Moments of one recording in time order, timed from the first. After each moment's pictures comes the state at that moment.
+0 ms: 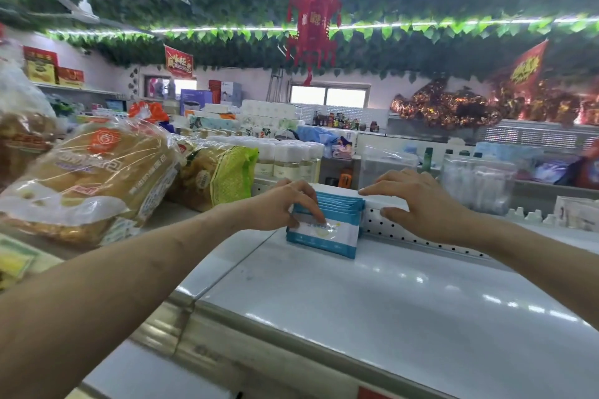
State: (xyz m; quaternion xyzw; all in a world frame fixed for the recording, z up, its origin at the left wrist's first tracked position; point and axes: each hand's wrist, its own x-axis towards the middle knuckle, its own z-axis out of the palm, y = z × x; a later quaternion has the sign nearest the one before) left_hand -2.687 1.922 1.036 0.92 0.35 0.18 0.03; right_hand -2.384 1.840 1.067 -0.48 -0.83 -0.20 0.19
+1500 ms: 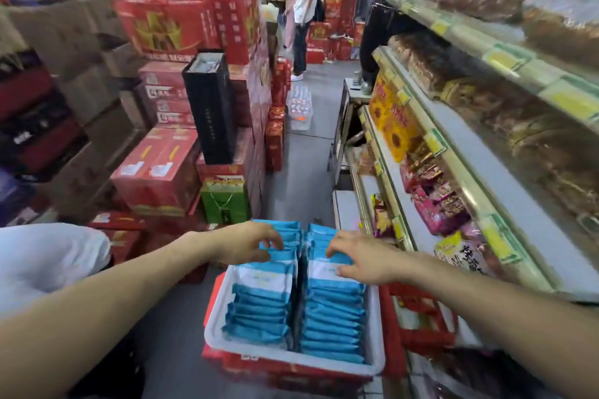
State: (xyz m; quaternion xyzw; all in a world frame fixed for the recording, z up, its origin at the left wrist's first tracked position) left_hand -3.022 1.362 0.690 0.49 0.83 0.08 0.25; right_hand -2.868 1.638 0.686 0.08 -0.98 0.12 -0.17
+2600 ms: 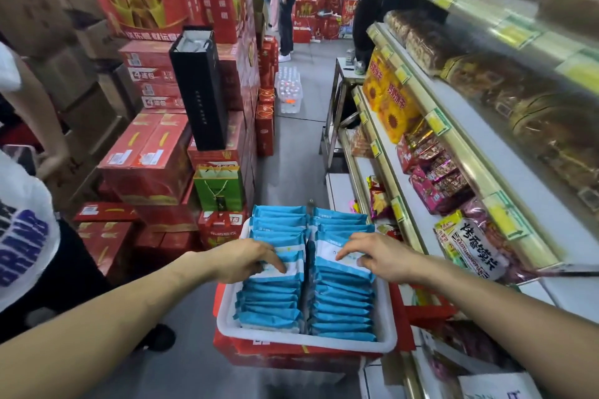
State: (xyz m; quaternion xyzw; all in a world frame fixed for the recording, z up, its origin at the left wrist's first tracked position) left_hand -3.010 1.328 0.641 0.57 0.78 0.07 0.26; right_hand -2.840 1.633 0.668 0.04 -0.97 0.19 -0.17
